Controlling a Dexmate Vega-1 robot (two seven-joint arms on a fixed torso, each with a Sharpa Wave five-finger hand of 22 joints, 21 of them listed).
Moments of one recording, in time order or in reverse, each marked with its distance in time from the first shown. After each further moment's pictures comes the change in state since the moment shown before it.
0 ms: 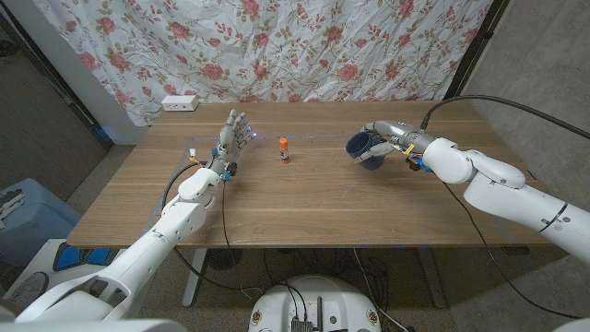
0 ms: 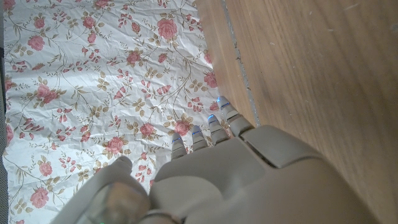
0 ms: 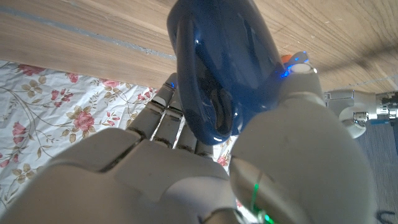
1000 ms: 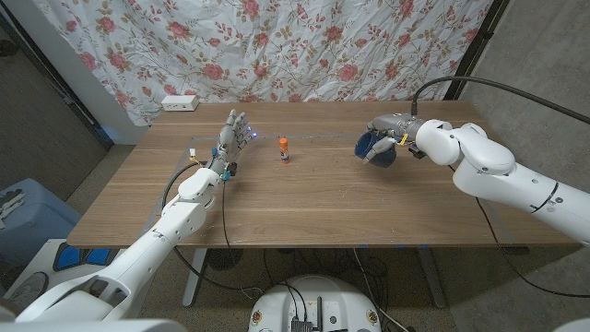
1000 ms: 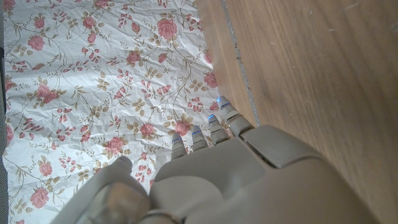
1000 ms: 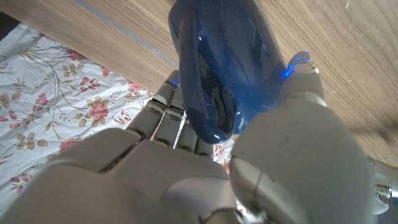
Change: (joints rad) left arm -0.001 0.000 0.000 0.001 0.000 0.000 0.000; left_hand 0.000 0.000 0.000 0.000 0.000 0.000 0.000 0.000 0.000 0.000 0.000 0.000 0.000 0.000 0.000 0.000 0.000 0.000 0.000 0.000 0.000; right arm 0.172 -0.016 -0.143 -0.102 -0.316 -0.218 0.360; right_hand 0.000 0.000 0.006 -0.006 -0.019 0.012 0.012 0.018 0.000 0.023 0.013 0.007 0.014 0.041 -0.005 -0.004 0.004 0.041 -0.005 0.000 0.005
